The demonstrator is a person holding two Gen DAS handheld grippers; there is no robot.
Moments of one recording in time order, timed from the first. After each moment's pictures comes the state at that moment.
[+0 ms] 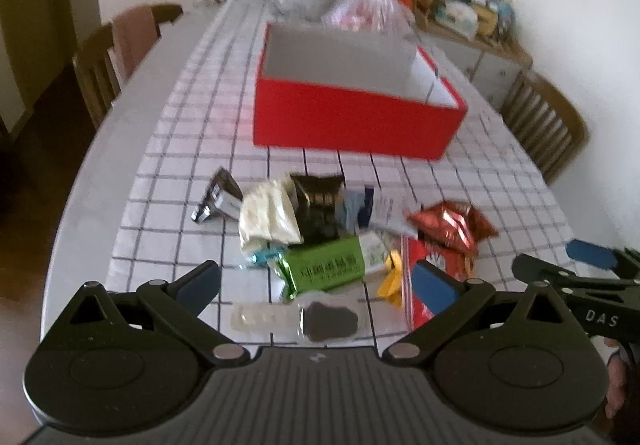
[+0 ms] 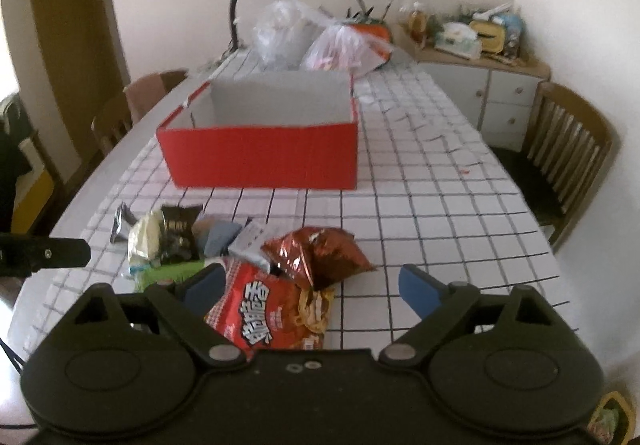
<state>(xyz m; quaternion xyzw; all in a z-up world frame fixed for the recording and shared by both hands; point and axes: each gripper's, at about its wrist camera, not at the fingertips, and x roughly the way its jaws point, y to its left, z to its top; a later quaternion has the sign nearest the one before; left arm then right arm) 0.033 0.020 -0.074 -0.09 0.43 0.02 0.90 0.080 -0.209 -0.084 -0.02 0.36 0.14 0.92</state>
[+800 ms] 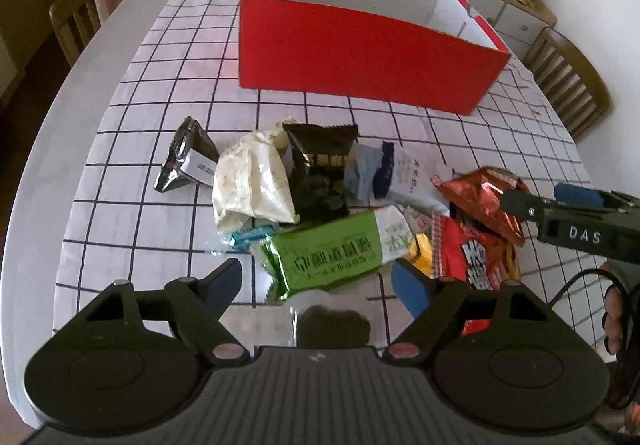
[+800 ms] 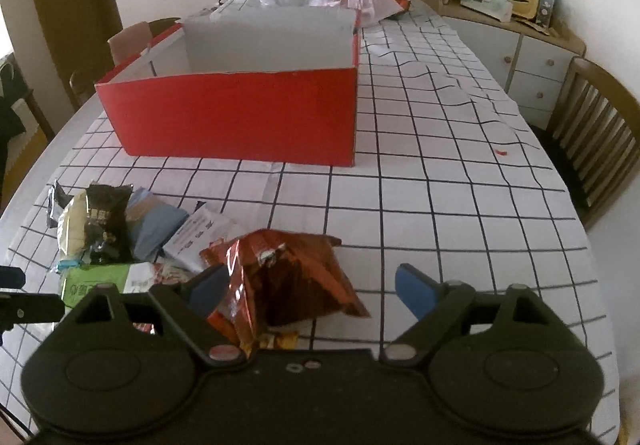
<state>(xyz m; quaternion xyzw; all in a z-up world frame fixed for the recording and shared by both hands) 0.093 0.020 -0.125 -0.11 0.50 0.02 0.86 0.182 -0.206 -0.141 -0.05 0.42 0.16 0.89</state>
